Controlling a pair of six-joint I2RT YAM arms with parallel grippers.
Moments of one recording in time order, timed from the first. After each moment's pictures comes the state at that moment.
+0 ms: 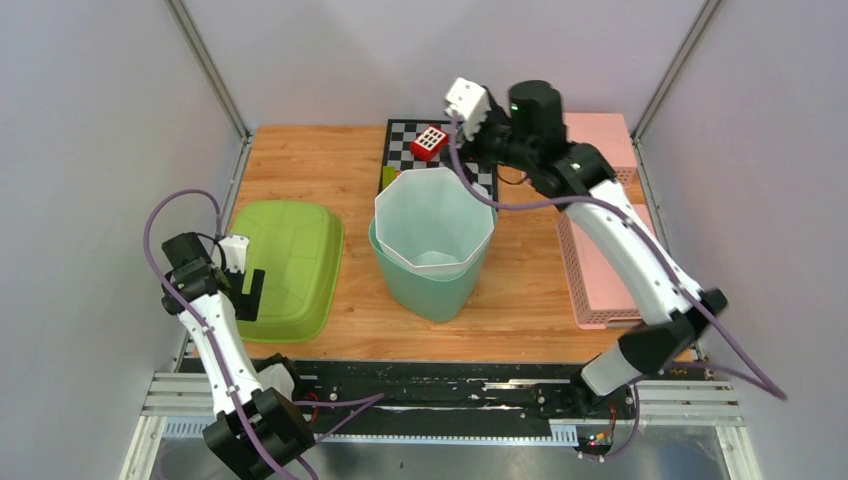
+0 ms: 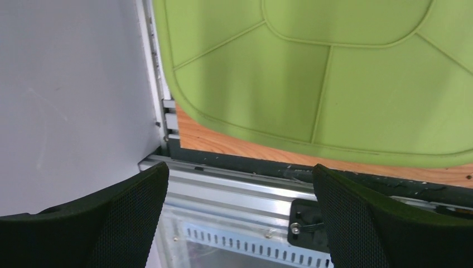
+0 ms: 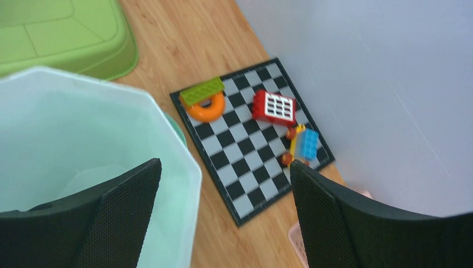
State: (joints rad) left arm 0.61 0.88 0.81 -0.99 0.01 0.68; right arm 0.56 1.44 1.75 -0.61 -0.26 -0.49
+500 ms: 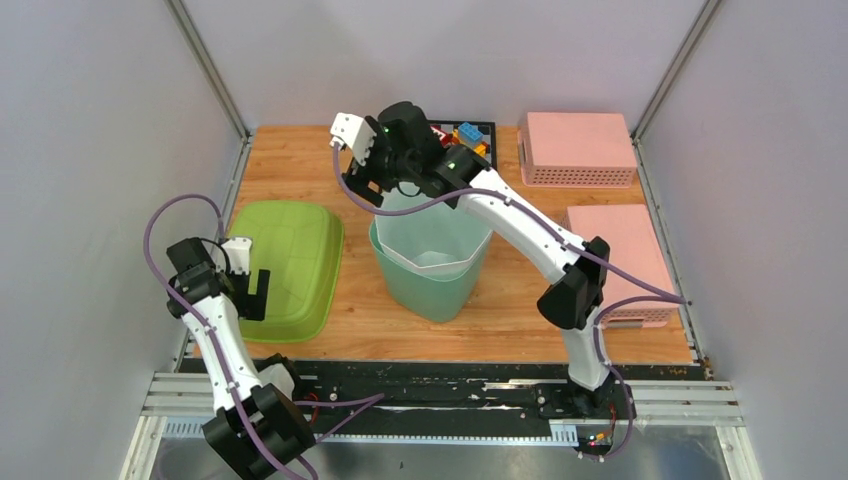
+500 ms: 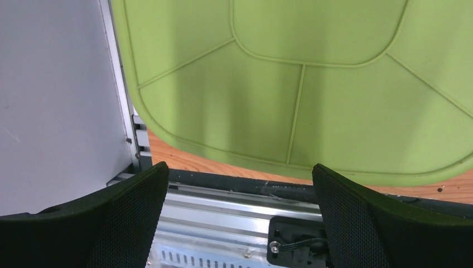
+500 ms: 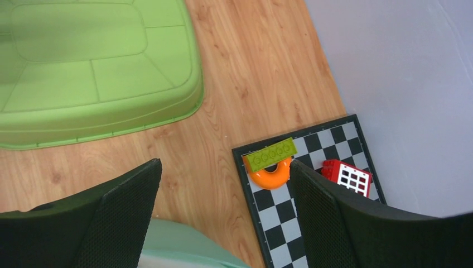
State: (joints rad) left arm 0.63 0.88 0.74 -0.93 0.10 0.63; right arm 0.87 2.02 2.23 -0.63 -0.16 -0.46
